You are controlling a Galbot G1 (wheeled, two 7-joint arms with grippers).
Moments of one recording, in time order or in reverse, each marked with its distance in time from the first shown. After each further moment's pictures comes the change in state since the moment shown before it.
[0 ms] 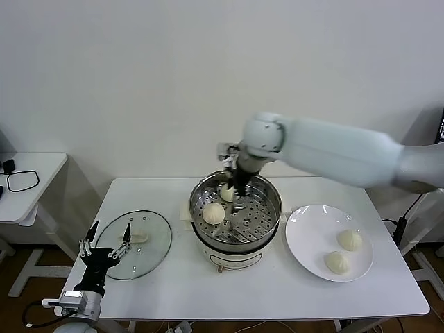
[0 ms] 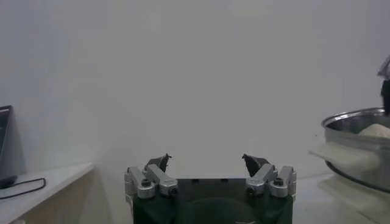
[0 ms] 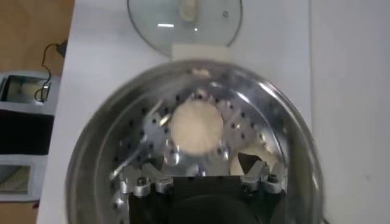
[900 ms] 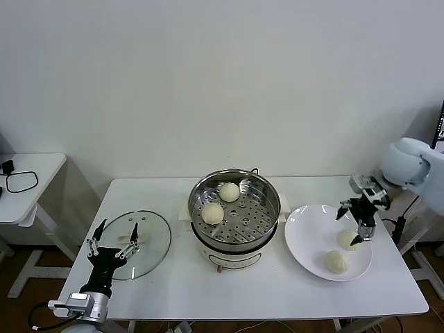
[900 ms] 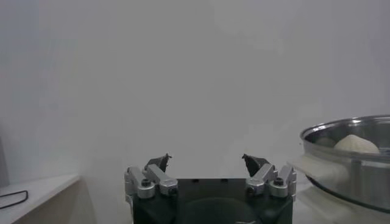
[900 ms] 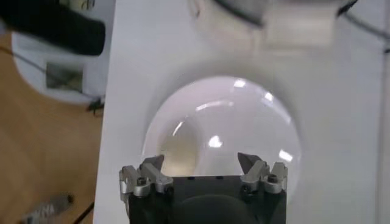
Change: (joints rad) left arm 0.020 -0.019 0.037 -0.041 0.023 -0.004 -0.008; right arm -0.337 -0.489 0.220 -0.014 -0.489 0.433 -0.265
